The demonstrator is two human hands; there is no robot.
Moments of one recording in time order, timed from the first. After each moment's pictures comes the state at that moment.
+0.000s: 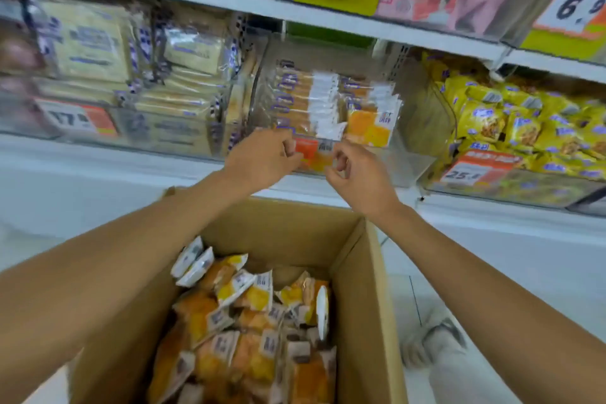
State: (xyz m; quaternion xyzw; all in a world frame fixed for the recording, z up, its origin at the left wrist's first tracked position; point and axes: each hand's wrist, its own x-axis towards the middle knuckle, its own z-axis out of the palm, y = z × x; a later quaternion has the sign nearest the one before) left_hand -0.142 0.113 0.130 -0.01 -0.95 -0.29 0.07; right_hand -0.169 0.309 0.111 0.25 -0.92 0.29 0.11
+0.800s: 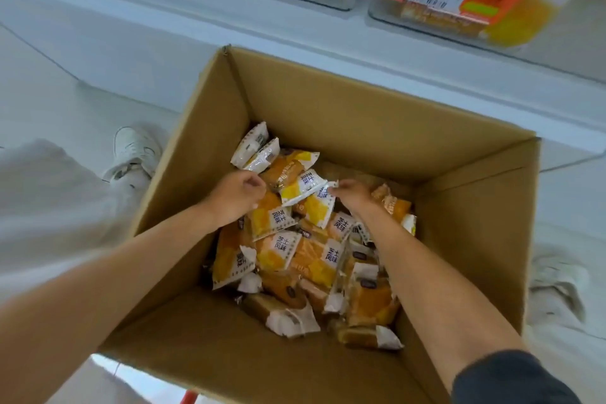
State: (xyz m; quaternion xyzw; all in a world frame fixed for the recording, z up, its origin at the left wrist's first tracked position) left_hand -0.015 0.011 -0.116 0.35 -0.76 -0.49 -0.23; right_hand -0.135 0.213 -0.231 -0.14 -0.80 0.41 -0.41
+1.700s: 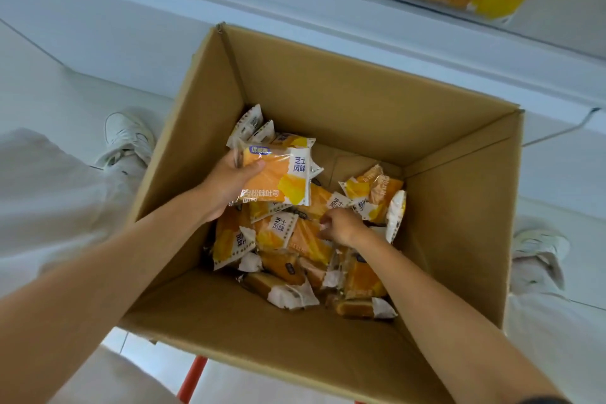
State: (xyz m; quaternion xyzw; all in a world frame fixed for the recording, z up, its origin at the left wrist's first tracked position) left_hand -0.002 0.010 -0.128 0.37 -0.61 -0.68 -0.16; right_hand -0.055 0.248 -0.223 0.17 -0.85 0.08 -0.48
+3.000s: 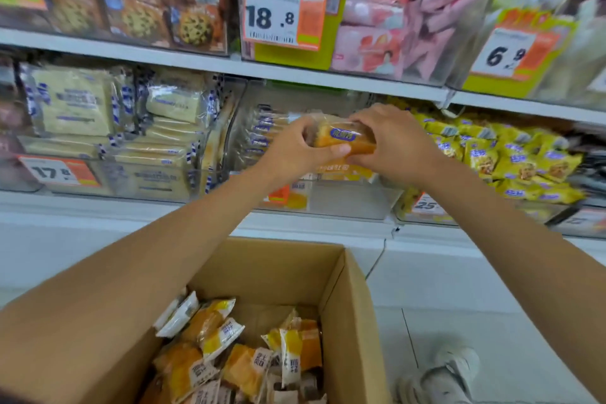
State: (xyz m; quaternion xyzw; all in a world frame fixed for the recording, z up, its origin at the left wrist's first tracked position) left_hand -0.181 0.181 0.194 -0.08 -0.79 -0.60 0.07; right_hand -0.204 0.367 0.246 0.30 -0.94 0.04 0.16
